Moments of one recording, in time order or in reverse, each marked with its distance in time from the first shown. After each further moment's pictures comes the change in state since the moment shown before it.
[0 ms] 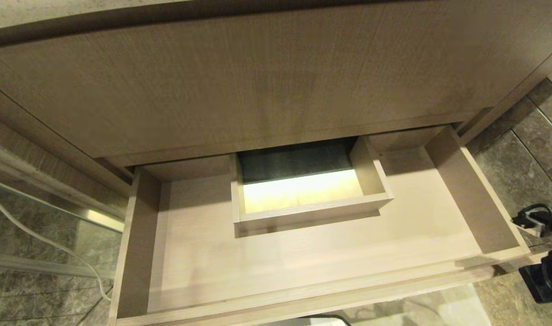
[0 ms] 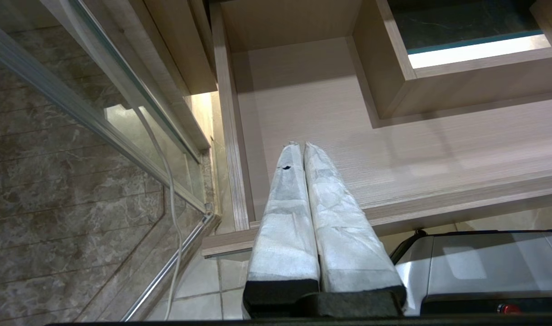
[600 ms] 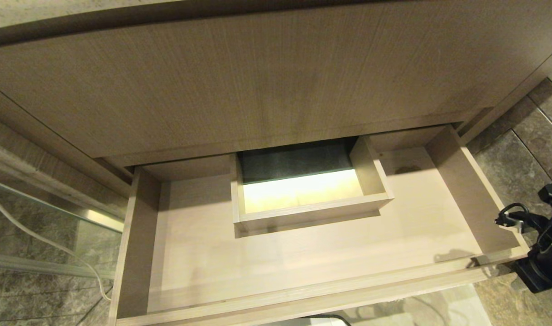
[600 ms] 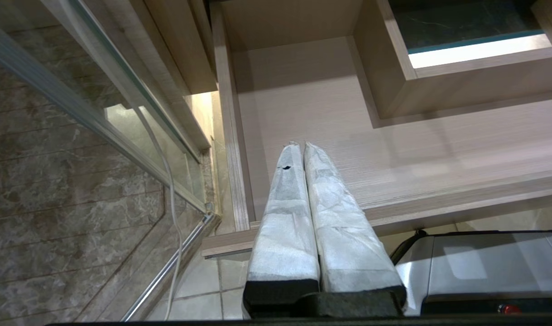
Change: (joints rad) left arm 0.000 0.000 0.000 0.000 0.000 0.000; right arm -0.077 0.239 -0.180 0.127 -0.003 -0.173
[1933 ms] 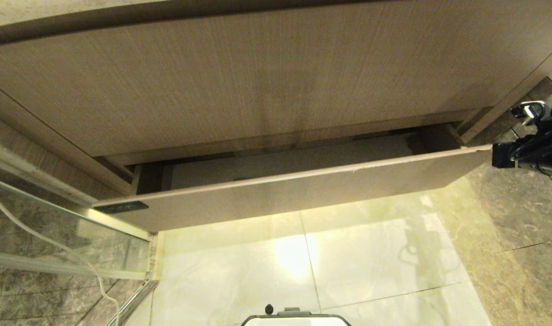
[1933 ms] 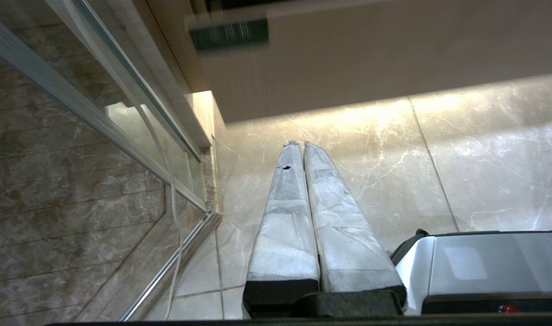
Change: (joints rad) left arm 0.000 0.000 0.000 0.000 0.000 0.000; right arm 0.019 0.138 -0.290 -0.878 0.015 0.270
